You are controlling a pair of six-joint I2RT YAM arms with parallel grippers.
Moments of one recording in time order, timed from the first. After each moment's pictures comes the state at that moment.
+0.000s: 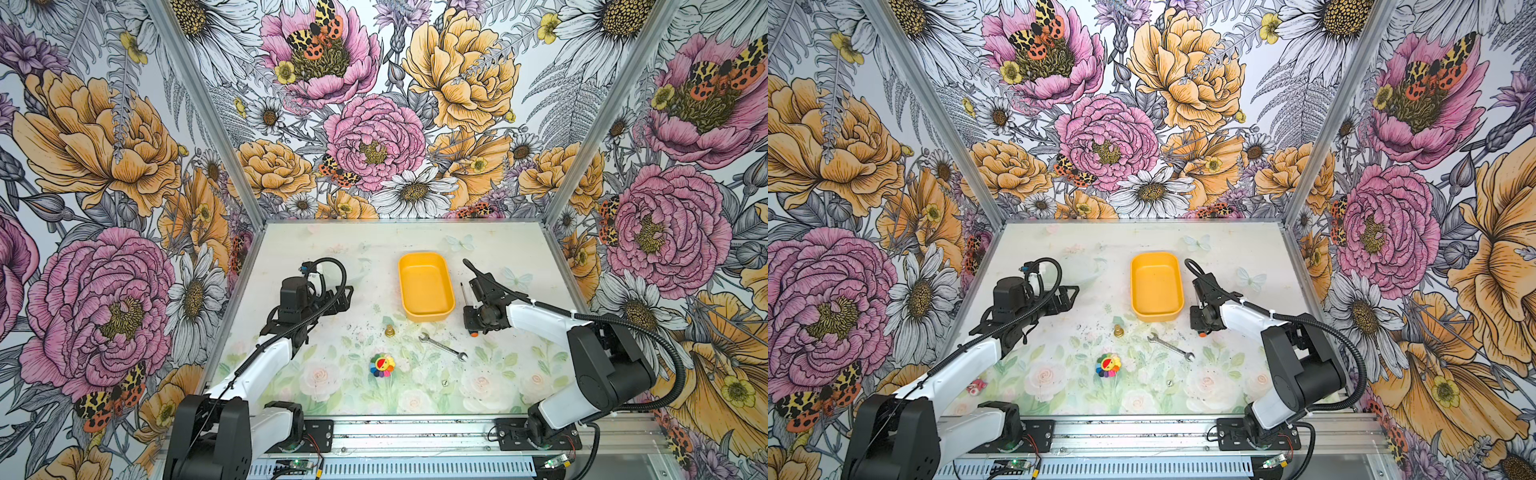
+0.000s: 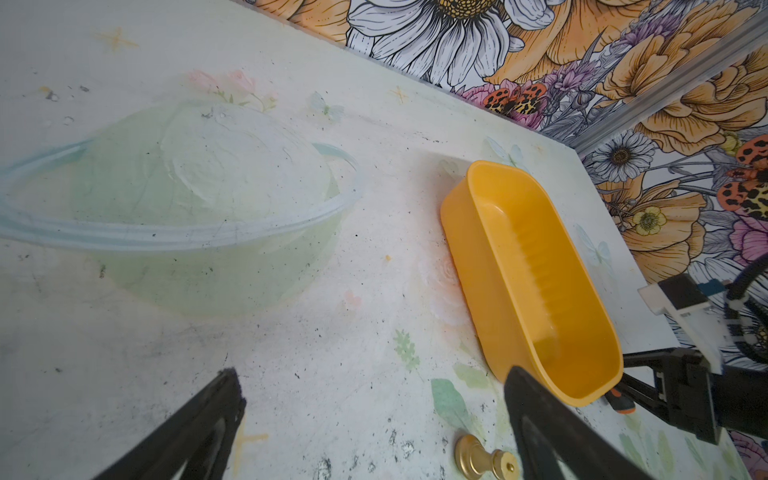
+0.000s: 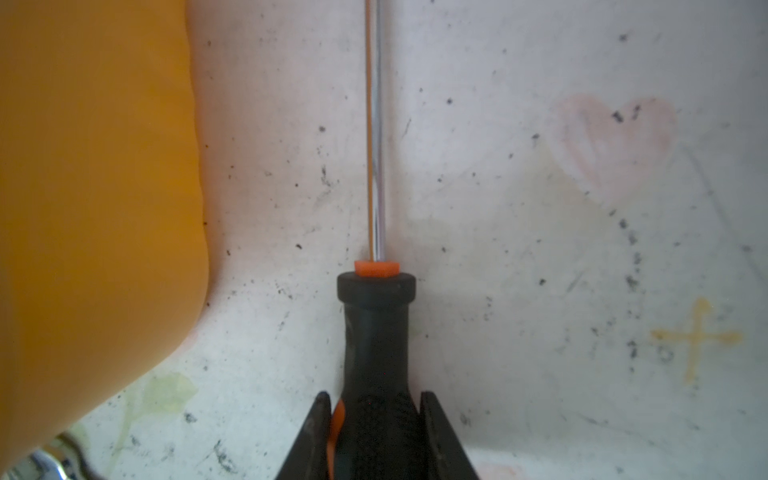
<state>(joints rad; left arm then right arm) -0.13 1.13 0.53 0.06 0.31 -0.38 0.37 1.55 0.80 -0.46 -0.02 0.35</state>
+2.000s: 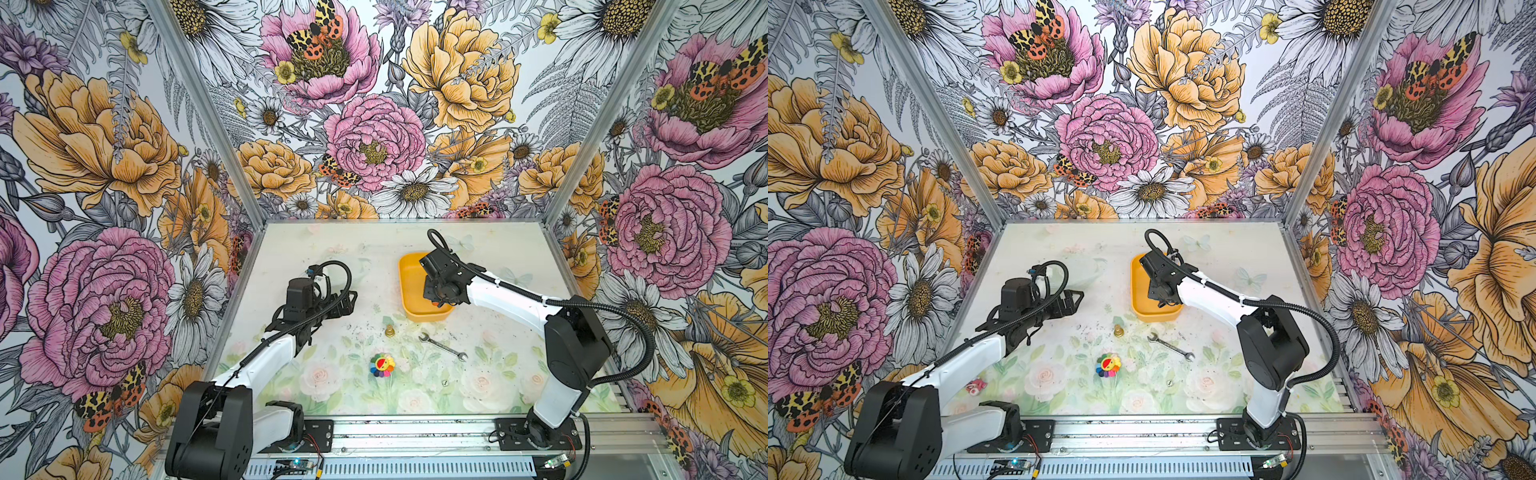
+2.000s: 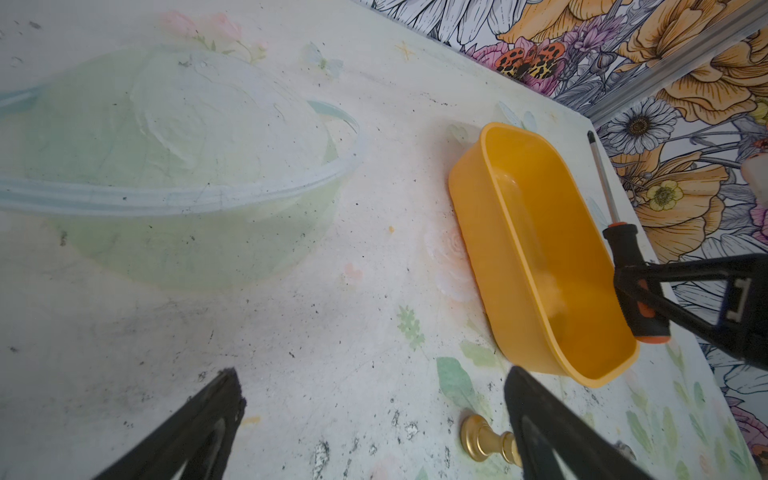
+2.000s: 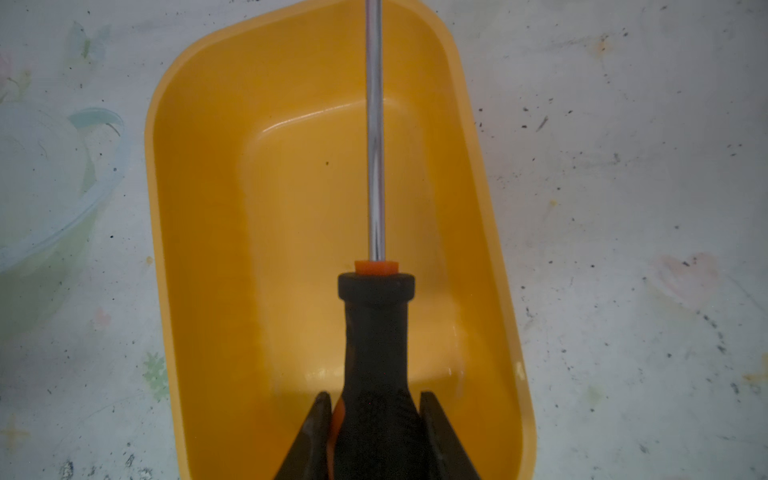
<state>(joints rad) -0.15 1.19 0.54 0.04 0.30 -0.37 0.65 1.77 1.31 -0.65 0.24 0.74</state>
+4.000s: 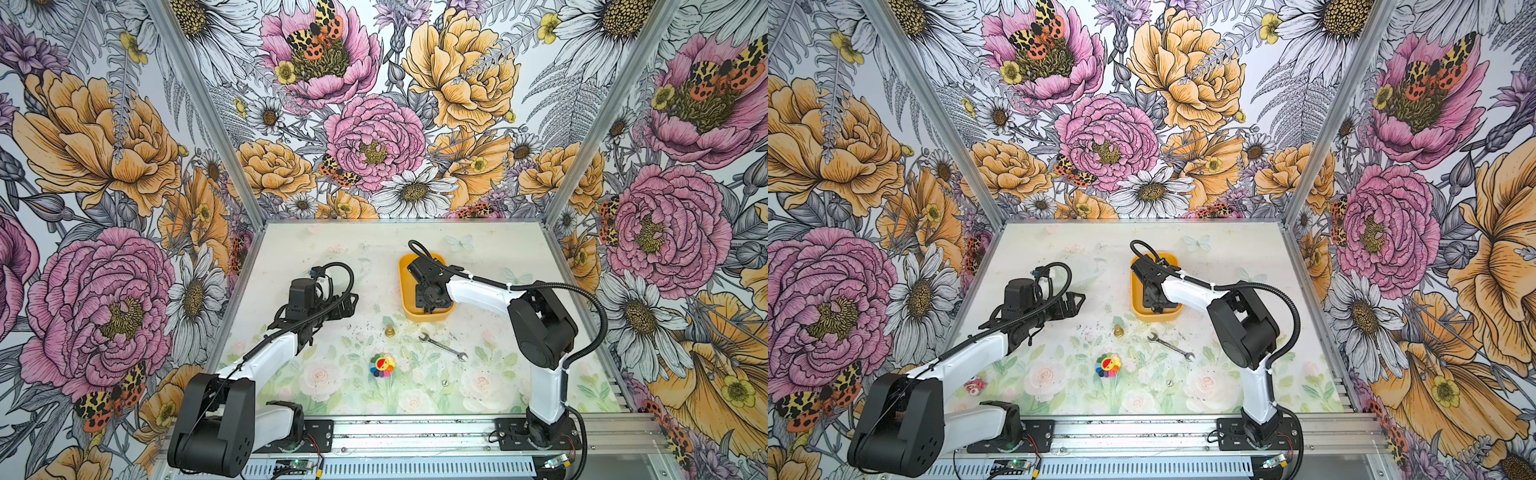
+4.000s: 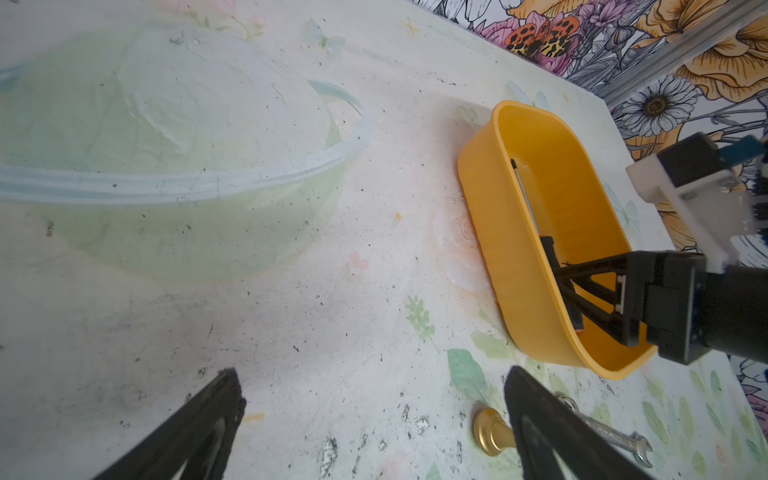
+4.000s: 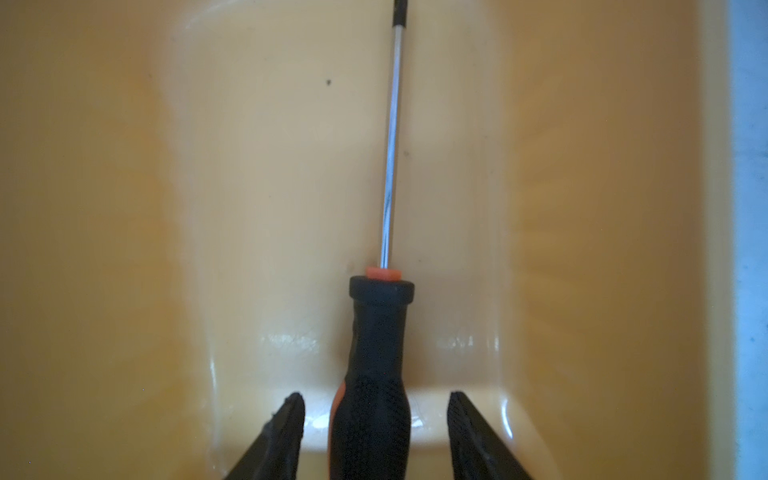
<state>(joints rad) -0.16 1.23 0.54 0.04 0.30 -0.34 0.66 1.96 1.39 -0.65 0.22 0.61</state>
